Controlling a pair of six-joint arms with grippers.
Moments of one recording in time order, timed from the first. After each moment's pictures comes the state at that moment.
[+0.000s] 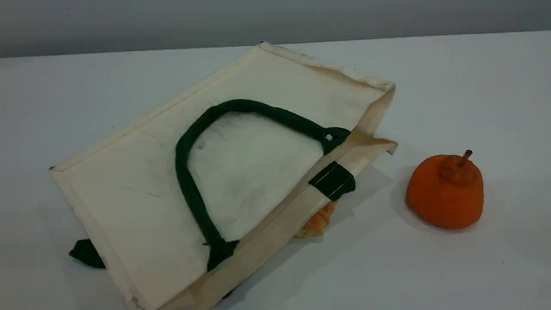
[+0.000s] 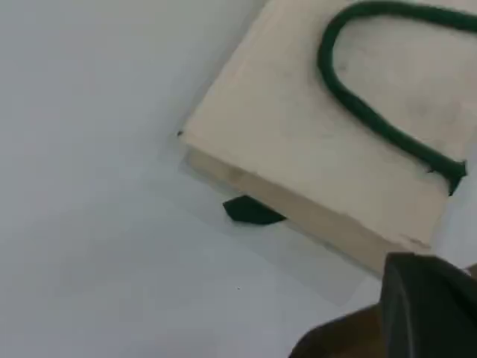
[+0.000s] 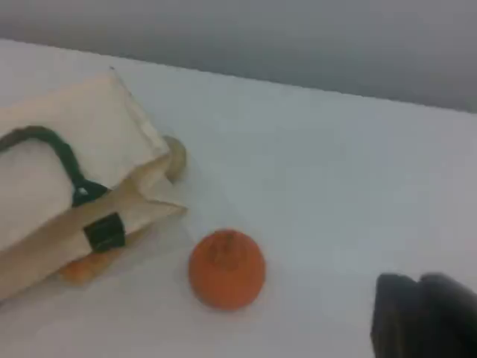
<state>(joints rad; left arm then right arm) -0.28 0.24 -0.64 -0.06 1.19 0.05 0.13 0.00 -0.56 0.19 1.09 -0.22</state>
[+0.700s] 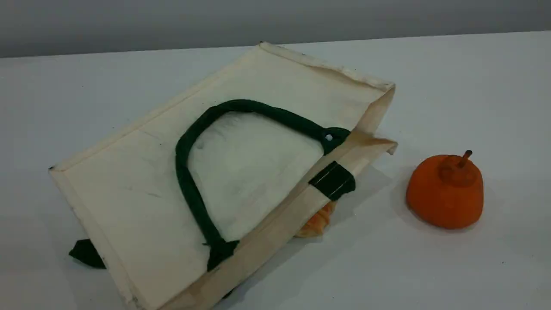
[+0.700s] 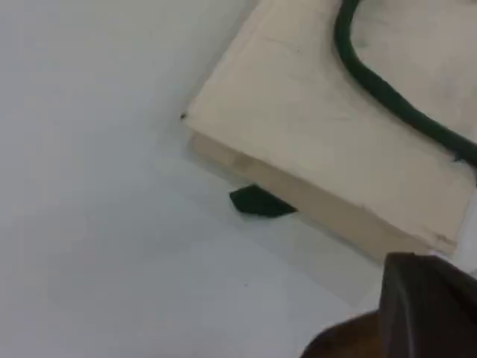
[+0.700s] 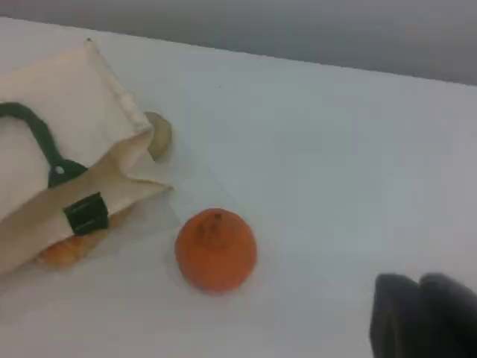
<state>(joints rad) -0.28 0.24 -0.53 -0.05 1.10 0.05 0.13 0.00 -0.51 0.17 1.08 -0.21</state>
